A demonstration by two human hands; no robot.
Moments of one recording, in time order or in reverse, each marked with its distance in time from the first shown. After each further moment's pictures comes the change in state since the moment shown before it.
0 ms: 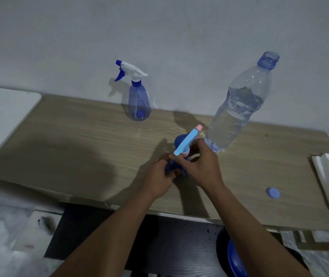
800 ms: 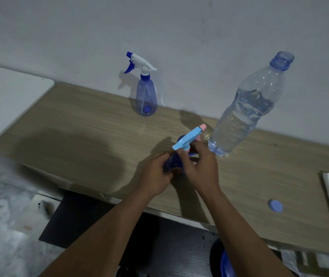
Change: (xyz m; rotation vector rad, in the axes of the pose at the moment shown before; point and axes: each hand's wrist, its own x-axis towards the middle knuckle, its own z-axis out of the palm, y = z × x) left_hand -0.011 0.016 0.005 0.009 0.180 0.091; right_hand -0.003 0.006 0.005 0.052 0.003 -0.038
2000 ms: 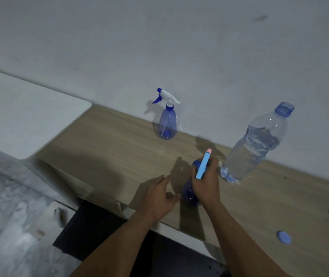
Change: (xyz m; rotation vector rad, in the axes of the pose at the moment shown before) left_hand -0.040 0.021 -0.044 0.320 -0.014 -0.215; right_hand 0.008 -0.032 0.014 0.057 -0.019 0.081
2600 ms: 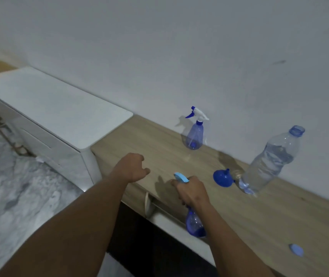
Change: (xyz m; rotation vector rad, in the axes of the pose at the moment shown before) left_hand -0.036 -0.064 -0.174 0.468 0.094 -0.179; right_hand -0.083 -0.091 0.044 -0.296 -0.441 0.246
